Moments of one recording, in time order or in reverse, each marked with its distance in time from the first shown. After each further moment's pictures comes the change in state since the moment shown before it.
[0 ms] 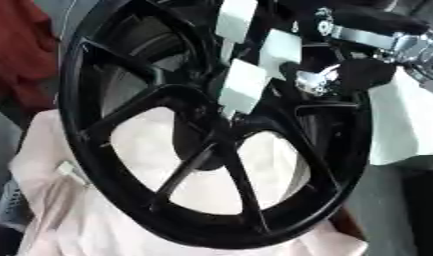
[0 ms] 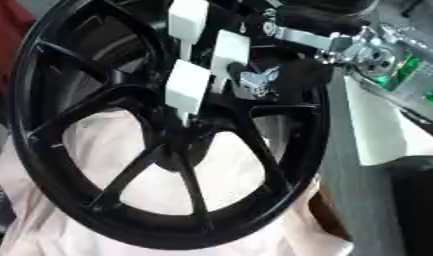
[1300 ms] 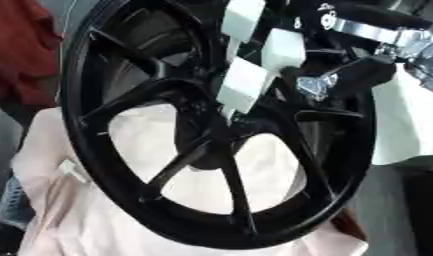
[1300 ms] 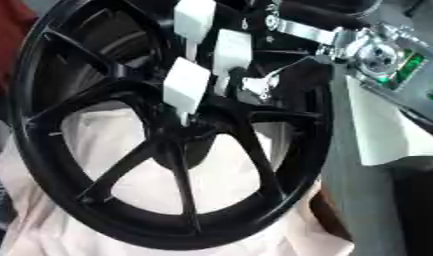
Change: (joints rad) left arm 0.008 0.000 0.003 0.000 -0.008 0.002 -0.002; right arm -0.003 0.009 -0.020 0.000 -0.147 0.029 -0.048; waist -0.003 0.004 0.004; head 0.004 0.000
